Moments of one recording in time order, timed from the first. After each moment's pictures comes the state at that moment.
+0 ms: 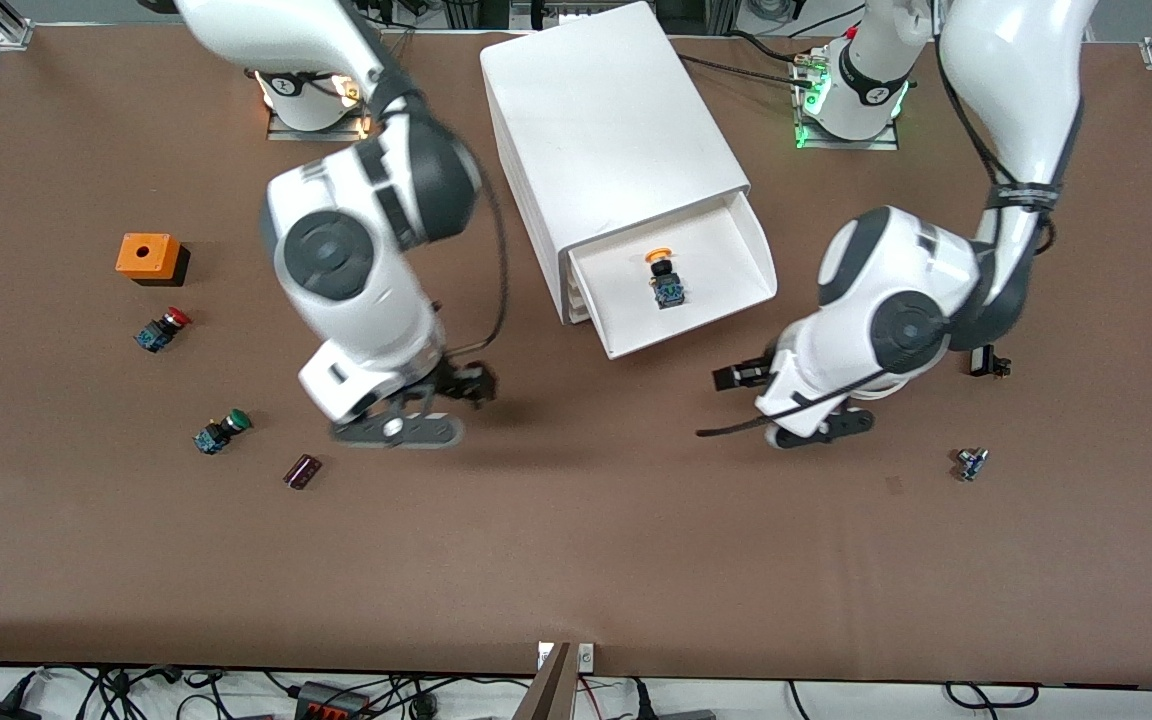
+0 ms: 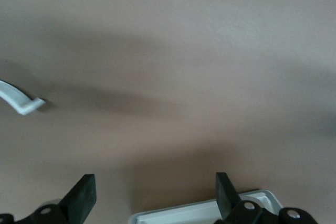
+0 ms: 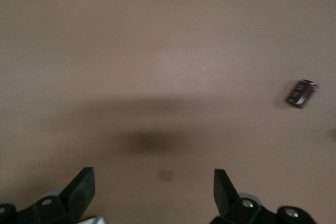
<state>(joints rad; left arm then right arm) -0.12 0.55 -0.32 -1.52 -0.05 1.93 -0.64 0.58 0.73 -0.22 -1.02 0.13 1.78 0.45</state>
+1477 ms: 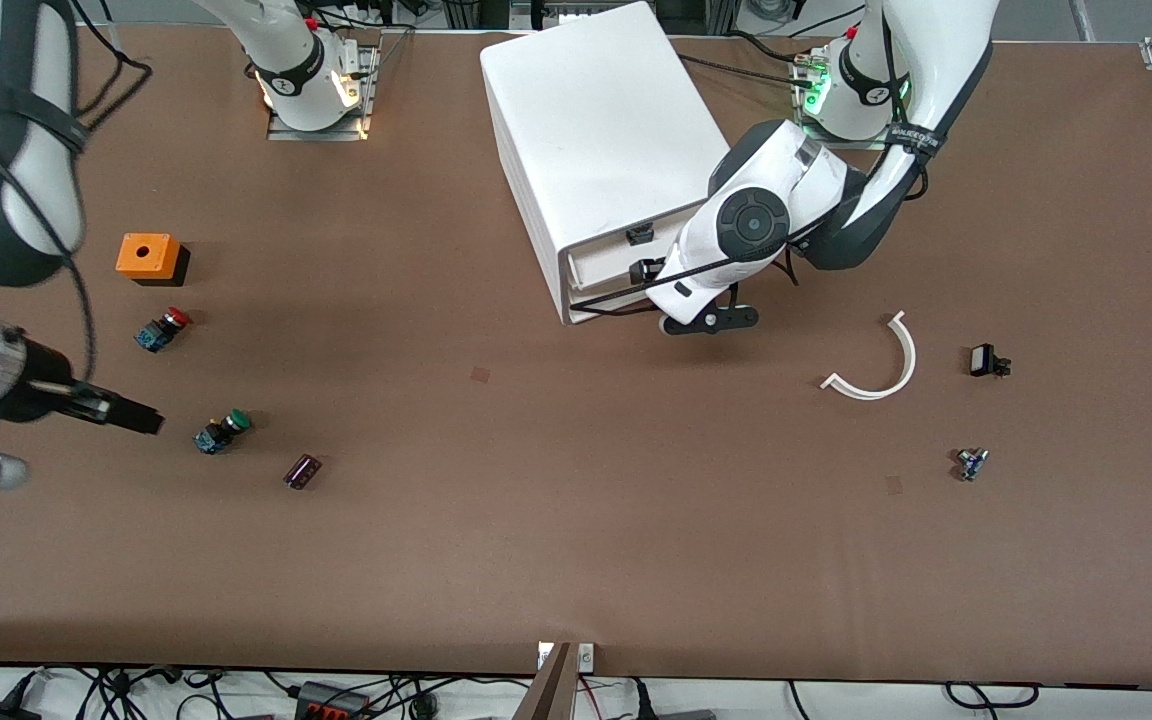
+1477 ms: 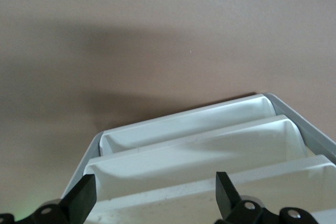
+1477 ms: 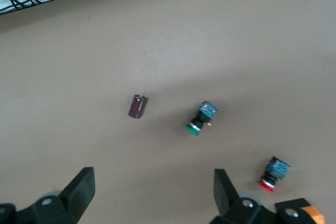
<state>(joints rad) -0.10 0.41 -0.56 -1.82 -0.08 1.96 -0.76 0.15 0.46 -0.22 -1.21 0.13 1.68 0.18</state>
